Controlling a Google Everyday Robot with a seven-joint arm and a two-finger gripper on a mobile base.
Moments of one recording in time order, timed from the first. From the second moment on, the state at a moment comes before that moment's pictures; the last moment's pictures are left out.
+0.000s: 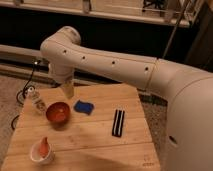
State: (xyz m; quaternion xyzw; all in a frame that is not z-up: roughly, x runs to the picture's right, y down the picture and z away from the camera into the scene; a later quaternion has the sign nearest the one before) arm -0.207 -0.018 0.646 -0.22 0.17 0.90 0.33
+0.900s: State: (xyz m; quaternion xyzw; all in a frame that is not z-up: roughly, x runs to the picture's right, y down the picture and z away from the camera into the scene) arm -0.285 -0.015 0.625 -0.30 0.17 0.86 0.37
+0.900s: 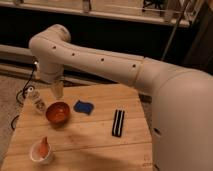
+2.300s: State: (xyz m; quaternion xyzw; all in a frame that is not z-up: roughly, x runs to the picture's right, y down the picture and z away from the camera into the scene) arm -0.304 -0.028 0.619 -0.32 0.16 0.86 0.37
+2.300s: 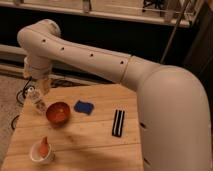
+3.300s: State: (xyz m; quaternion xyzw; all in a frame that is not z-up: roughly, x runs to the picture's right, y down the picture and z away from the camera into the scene) arm -0.299 -0.036 0.619 -0.32 0.16 0.86 0.36
